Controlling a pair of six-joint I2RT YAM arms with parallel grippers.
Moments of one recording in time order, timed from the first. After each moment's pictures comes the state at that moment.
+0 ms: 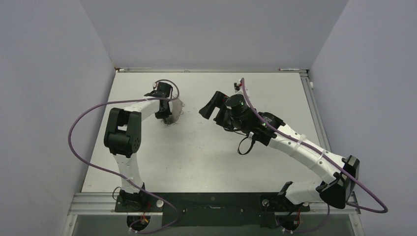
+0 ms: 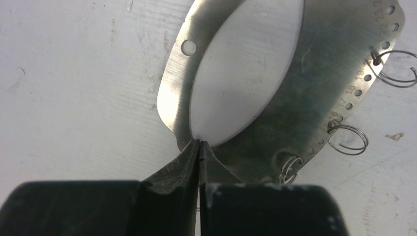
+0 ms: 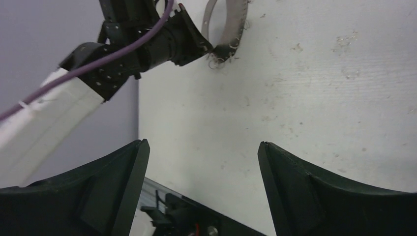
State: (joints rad) left arm -0.23 1.98 1.34 -0.48 -0.30 -0.42; right arm 0.87 1.33 1.26 -0.47 0.20 0.98
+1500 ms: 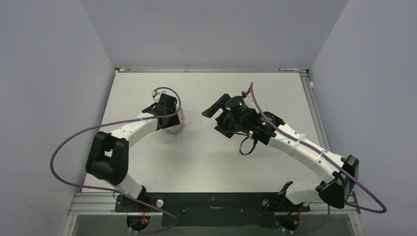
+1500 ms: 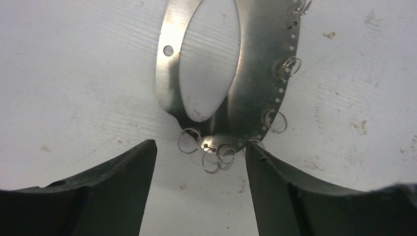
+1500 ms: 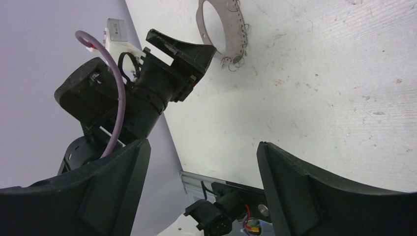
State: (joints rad) left arm -0.40 1.59 1.03 -0.44 -0.35 -0.62; right arm 0.87 1.33 1.30 -0.64 0.17 1.41
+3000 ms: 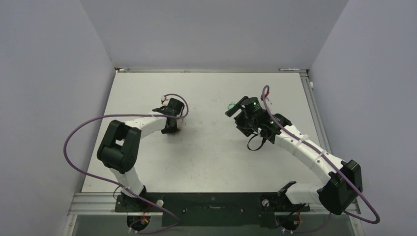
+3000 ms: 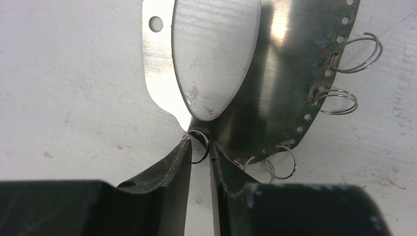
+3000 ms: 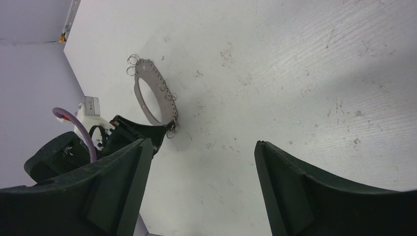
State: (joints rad) left arm -0.43 1.75 1.04 -0.47 -0.42 -0.51; right arm 0.64 1.27 1.07 -0.57 0.22 1.29
